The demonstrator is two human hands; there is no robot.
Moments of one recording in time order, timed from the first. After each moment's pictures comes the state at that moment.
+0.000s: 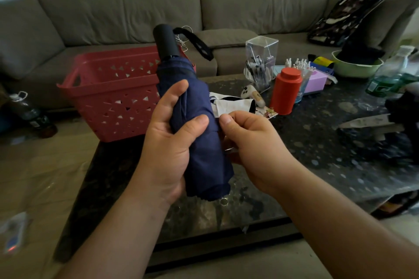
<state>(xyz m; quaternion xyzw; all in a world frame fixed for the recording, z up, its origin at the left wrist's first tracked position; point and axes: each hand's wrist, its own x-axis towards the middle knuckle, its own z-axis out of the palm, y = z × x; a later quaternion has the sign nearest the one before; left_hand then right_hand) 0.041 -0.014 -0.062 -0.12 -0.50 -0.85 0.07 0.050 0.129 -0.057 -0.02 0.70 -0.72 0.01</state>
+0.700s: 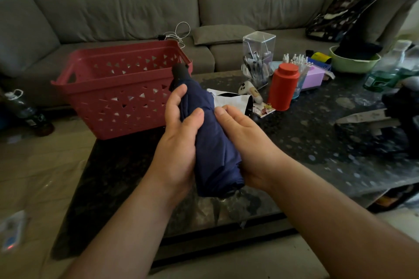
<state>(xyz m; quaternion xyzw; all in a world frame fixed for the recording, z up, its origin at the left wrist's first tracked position) 0.041 -0.003 -0.068 -0.10 -0.57 -0.82 0.02 0.048 0.121 -0.059 -0.01 0.54 -0.84 0.09</state>
